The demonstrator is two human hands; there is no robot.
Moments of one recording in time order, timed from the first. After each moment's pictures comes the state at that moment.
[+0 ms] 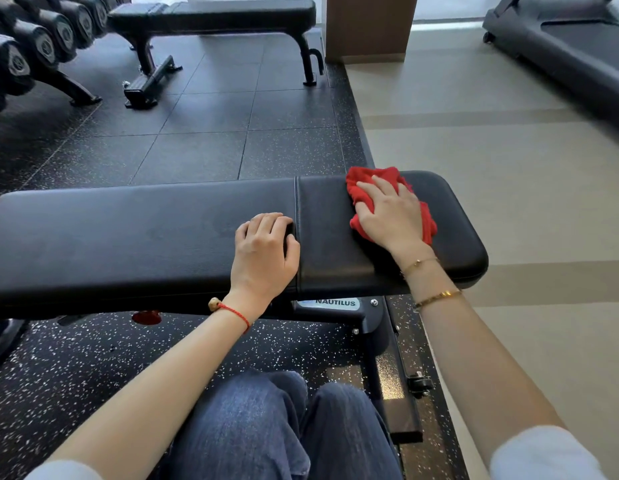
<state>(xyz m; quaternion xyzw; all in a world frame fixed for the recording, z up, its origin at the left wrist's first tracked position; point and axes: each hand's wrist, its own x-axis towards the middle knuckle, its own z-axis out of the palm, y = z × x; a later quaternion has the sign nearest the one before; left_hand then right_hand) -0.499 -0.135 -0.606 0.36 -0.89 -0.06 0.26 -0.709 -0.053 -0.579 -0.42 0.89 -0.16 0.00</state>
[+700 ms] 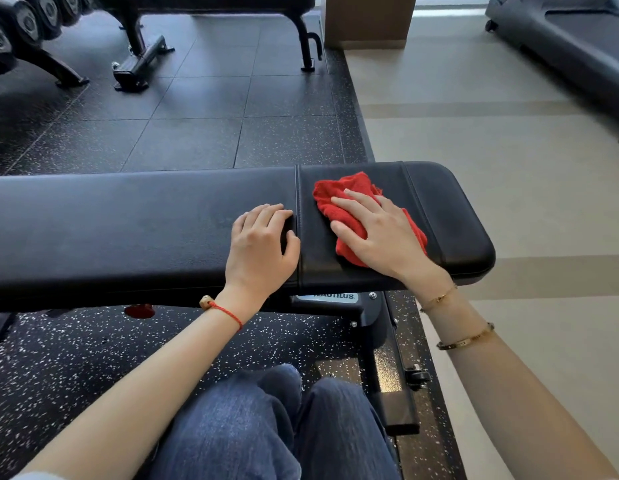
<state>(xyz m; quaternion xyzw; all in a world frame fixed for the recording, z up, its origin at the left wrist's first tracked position) -0.494 -0.140 -0.610 0.35 -0.90 -0.09 0.25 -0.667 -0.024 -0.575 -0.54 0.81 -0.21 0.05</state>
